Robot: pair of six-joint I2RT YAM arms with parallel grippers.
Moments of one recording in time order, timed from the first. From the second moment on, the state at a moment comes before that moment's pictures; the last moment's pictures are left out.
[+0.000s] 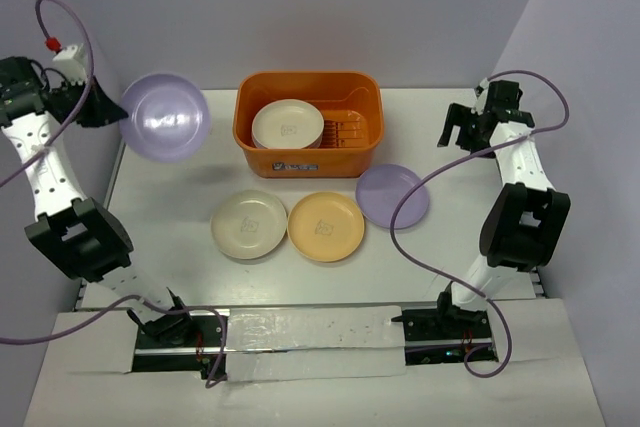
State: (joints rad) left arm 0.52 1.75 1.90 -1.01 0.79 0.36; right arm -0.25 1.68 1.43 -0.71 -0.18 0.08
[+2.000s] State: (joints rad) left arm -0.25 1.75 1.98 -0.39 0.01 -0.09; right arm -0.10 2.02 1.44 -0.71 -0.26 -0.04
